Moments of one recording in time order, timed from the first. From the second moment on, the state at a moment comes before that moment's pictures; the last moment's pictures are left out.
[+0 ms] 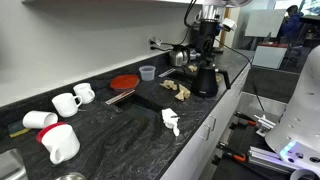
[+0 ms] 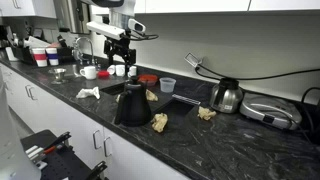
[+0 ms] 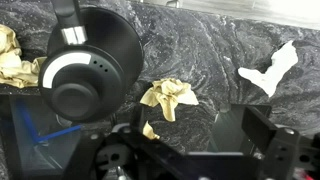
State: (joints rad) arm 0.07 -0.48 -0.16 -2.56 0.14 2.11 -0.29
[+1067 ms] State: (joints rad) arm 0.07 -0.48 -0.16 -2.56 0.14 2.11 -0.29
